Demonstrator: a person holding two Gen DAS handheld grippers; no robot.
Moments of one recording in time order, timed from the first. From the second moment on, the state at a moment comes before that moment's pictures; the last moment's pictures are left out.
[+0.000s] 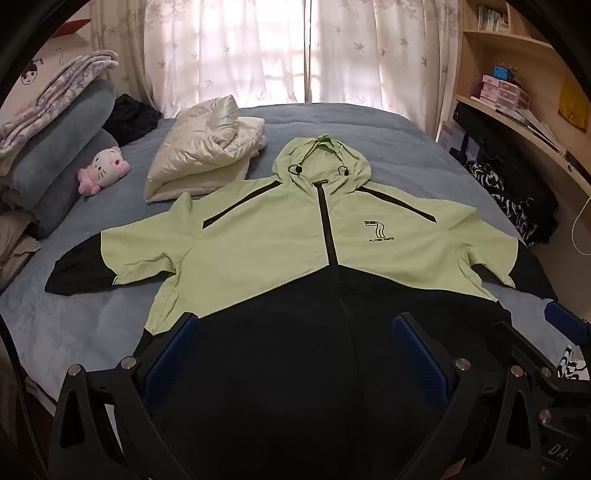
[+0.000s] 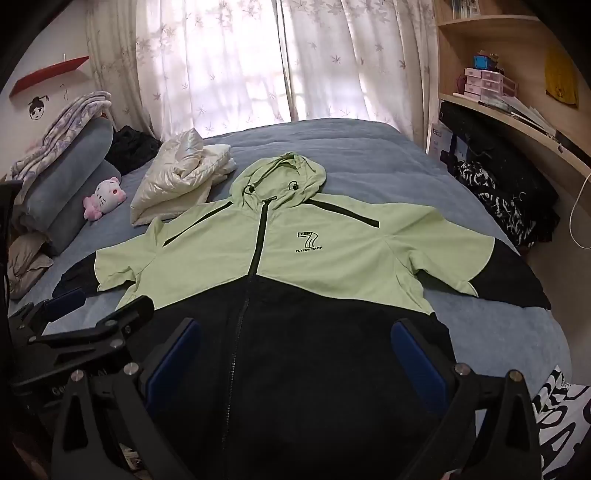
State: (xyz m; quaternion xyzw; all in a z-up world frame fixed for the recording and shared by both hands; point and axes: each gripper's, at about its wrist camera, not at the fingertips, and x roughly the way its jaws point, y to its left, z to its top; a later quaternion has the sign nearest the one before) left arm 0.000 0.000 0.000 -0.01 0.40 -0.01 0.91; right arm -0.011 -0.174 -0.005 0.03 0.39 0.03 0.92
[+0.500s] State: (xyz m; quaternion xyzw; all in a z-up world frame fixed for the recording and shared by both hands) left arm -0.016 -0.001 0.004 -0.01 0.40 -0.02 0.92; right arm -0.019 -0.183 -0.003 0.07 0.38 0.04 0.92
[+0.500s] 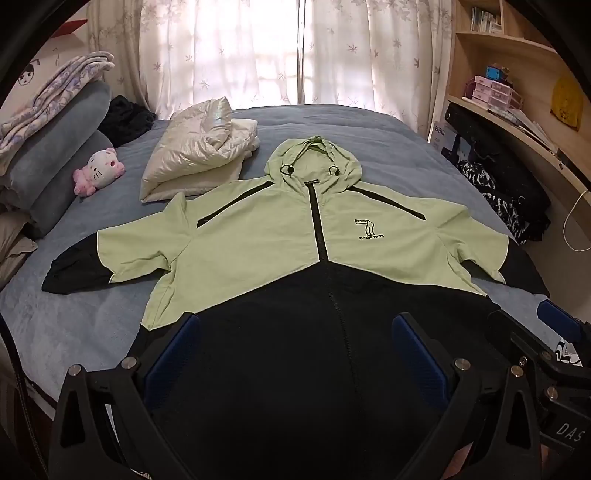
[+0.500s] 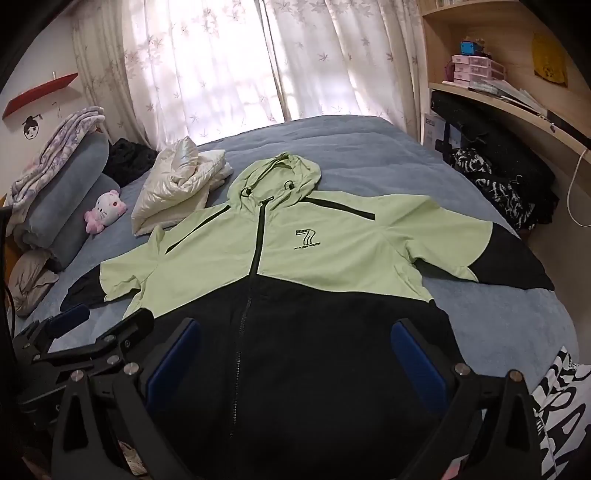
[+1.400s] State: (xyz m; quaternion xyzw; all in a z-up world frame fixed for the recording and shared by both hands) left arm -0.021 0.003 0.010 0.00 0.40 0.00 0.92; right arm -0.021 -0.182 -0.004 0.09 0.40 0.06 0.91
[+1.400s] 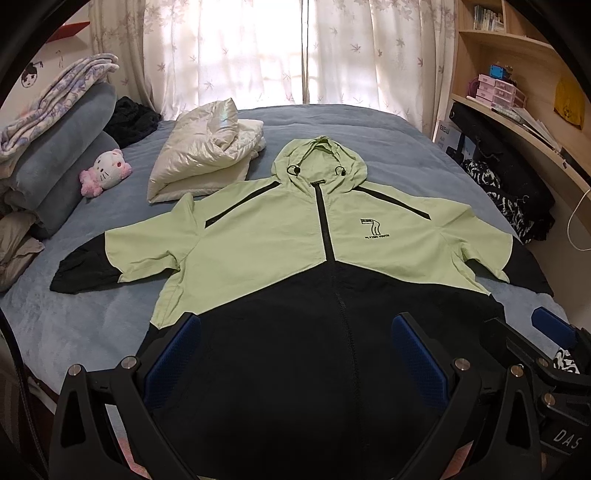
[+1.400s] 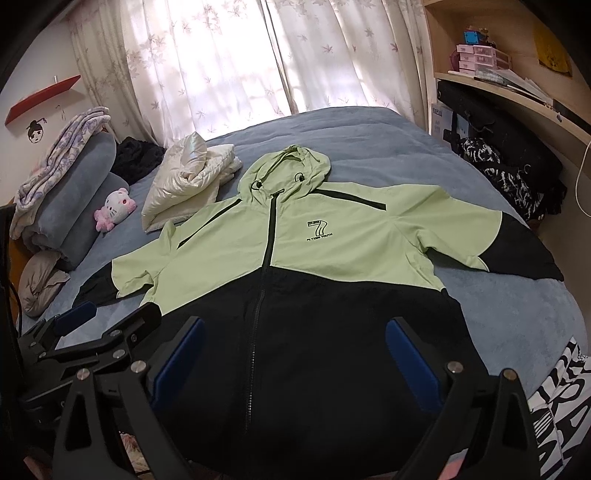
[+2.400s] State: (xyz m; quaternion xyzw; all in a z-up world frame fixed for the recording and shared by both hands) left arm -0.029 -0.011 0.003 0.01 0.41 0.00 0.91; right arm -0.030 -0.194 -0.018 0.12 0.41 0.07 0.90
